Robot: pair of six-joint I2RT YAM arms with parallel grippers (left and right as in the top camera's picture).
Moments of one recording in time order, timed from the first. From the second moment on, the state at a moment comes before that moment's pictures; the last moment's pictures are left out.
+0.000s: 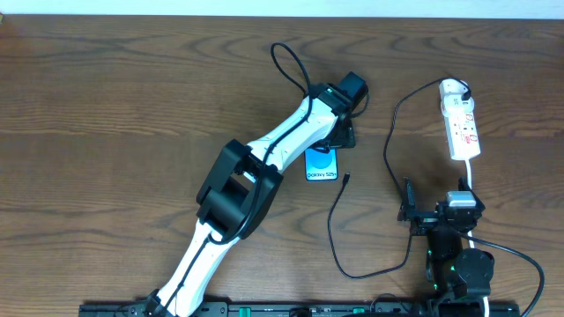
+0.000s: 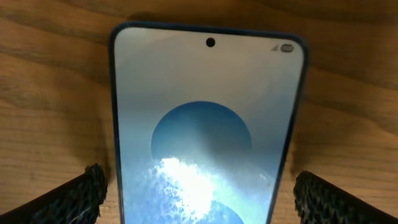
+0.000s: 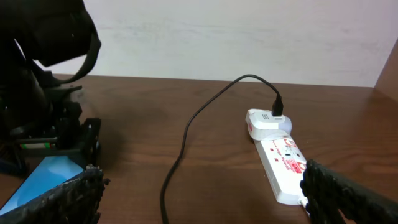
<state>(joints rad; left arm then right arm) -0.70 2.40 1.99 -1.02 -0.06 -0.79 0.03 0.01 0.01 -0.07 0.02 -0.03</state>
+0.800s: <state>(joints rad) -0.70 2.41 1.99 -1.02 -0.07 -0.74 0.03 0.01 0.01 -0.07 0.02 -0.03</state>
